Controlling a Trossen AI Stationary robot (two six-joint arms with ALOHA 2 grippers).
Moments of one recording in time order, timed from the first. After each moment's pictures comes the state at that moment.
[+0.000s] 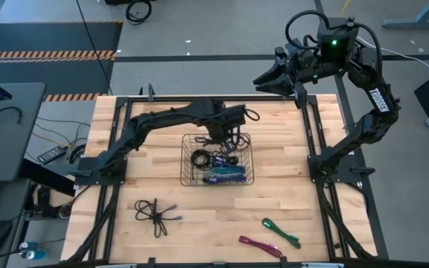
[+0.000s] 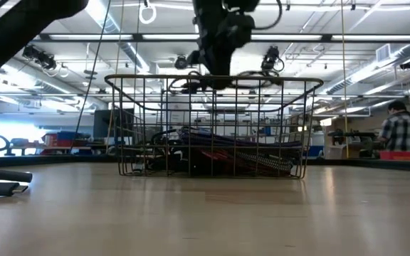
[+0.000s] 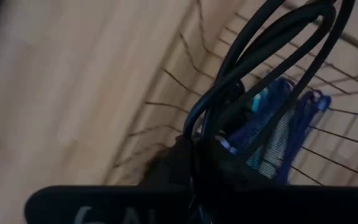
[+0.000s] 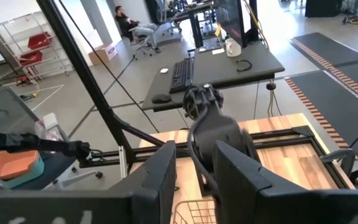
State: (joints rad) left arm 0.15 2.23 2.35 -1.38 -0.08 -0.31; right arm -0.36 1.49 2.29 -1.02 -0.54 0.13
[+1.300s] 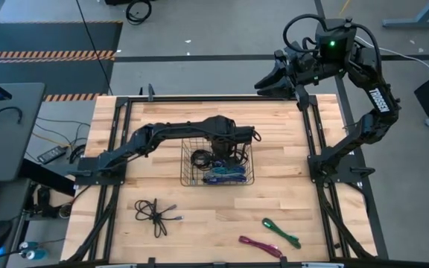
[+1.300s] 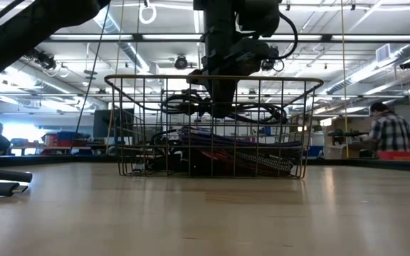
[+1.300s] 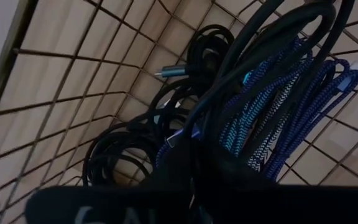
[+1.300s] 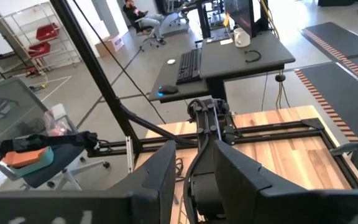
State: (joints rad) left arm 0.08 2.37 2.35 -1.42 -0.03 -0.48; right arm -0.36 1.49 2.29 -1.07 -0.58 0.11
